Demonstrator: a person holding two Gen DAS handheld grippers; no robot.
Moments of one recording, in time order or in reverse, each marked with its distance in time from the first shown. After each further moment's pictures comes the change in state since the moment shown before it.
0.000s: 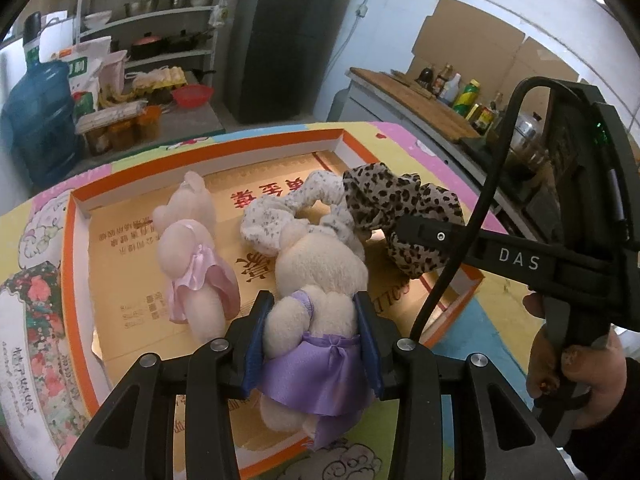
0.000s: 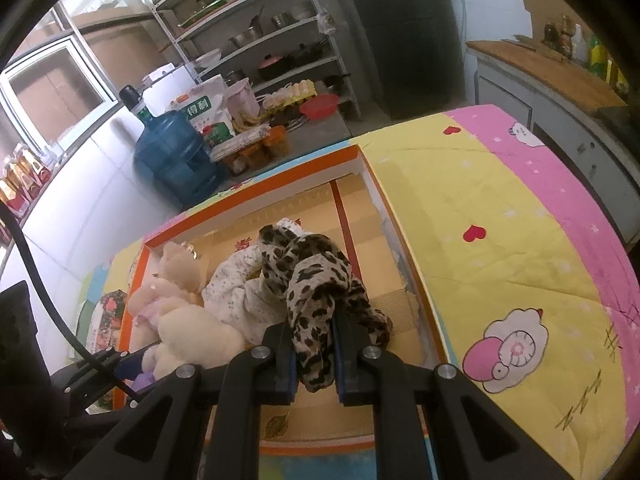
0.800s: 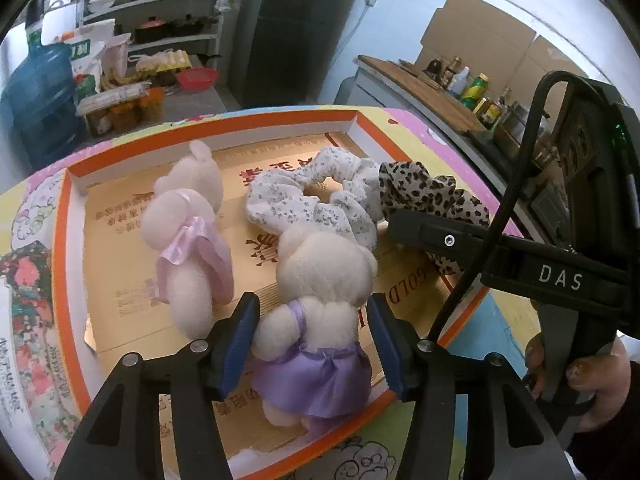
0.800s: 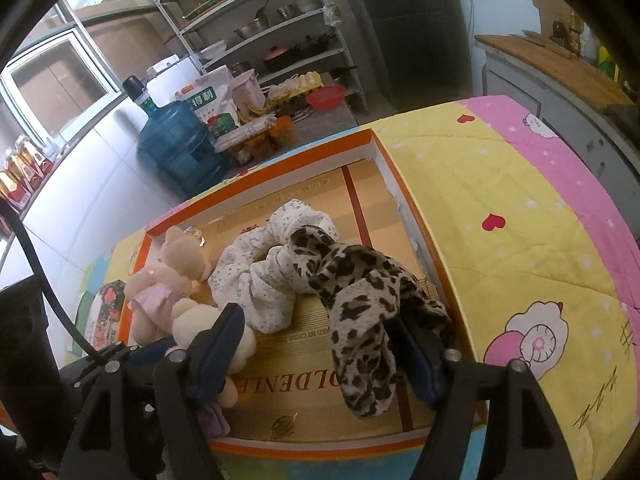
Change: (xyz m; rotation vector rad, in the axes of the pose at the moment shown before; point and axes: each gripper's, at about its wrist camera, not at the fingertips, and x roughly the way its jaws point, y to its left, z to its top) left arm 0.009 0.006 -0.005 -0.028 0.041 -0.002; right arm 0.010 0.006 -0.006 -0.007 0.021 0.014
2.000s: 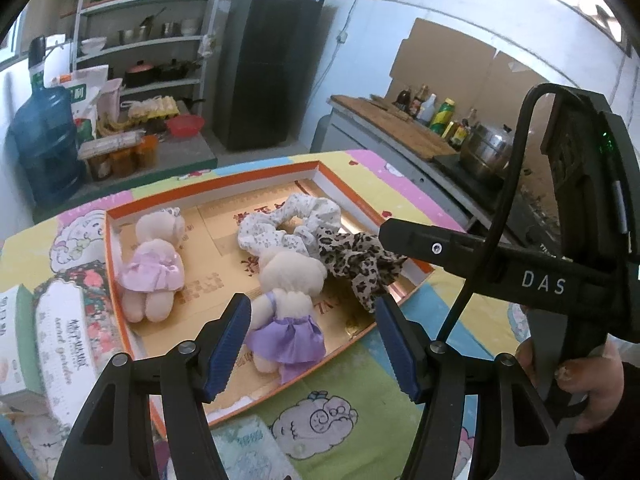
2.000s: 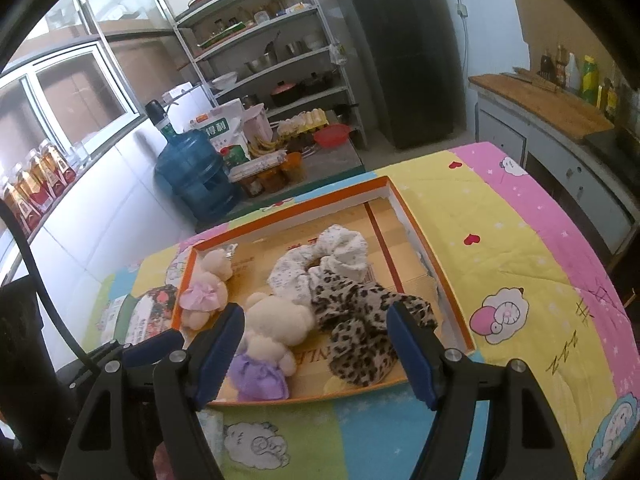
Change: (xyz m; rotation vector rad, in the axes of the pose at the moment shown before) left arm -0.087 -0.011 -0.016 0.075 -0.145 -0.052; right arm -0.080 0.047 -0.023 -0.028 -0.136 -0.027
